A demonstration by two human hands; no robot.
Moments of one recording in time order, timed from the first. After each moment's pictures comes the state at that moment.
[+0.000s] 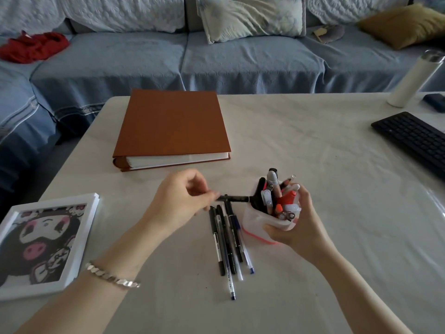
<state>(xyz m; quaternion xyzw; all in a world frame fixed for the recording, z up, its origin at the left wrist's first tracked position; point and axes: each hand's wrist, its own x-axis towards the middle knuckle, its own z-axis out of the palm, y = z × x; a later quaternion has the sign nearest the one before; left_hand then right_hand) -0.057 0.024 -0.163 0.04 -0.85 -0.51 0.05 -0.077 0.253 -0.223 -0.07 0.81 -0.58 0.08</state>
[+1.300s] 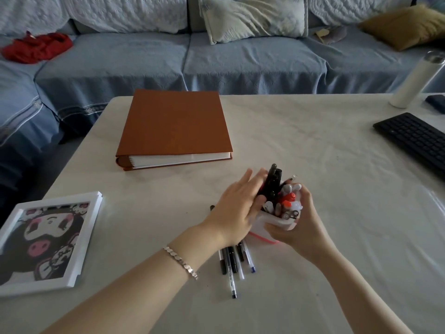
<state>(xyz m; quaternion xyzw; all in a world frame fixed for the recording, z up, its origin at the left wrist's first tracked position) -0.073 0.086 -0.202 -0.17 -0.91 -0.37 0.00 -0.079 0.255 -0.231 -0.10 0.80 -0.59 0.07</state>
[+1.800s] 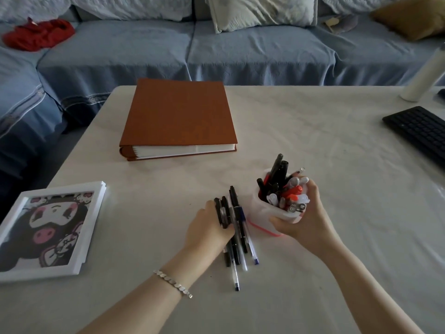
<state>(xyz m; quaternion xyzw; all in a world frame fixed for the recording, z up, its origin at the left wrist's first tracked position) -0.035 0.063 -0.239 0.20 -0.91 -0.35 -0.11 -0.082 0.255 -0.239 -0.10 0.78 -0.61 0.09</state>
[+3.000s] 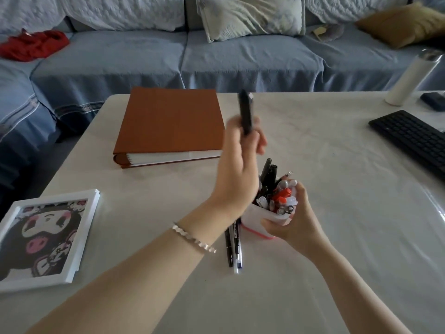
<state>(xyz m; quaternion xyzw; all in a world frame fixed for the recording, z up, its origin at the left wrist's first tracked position) -0.084 0.112 -0.134 -0.12 -0.70 -0.64 0.28 -0.075 0.251 -0.224 -0.12 0.79 -0.60 0.05</state>
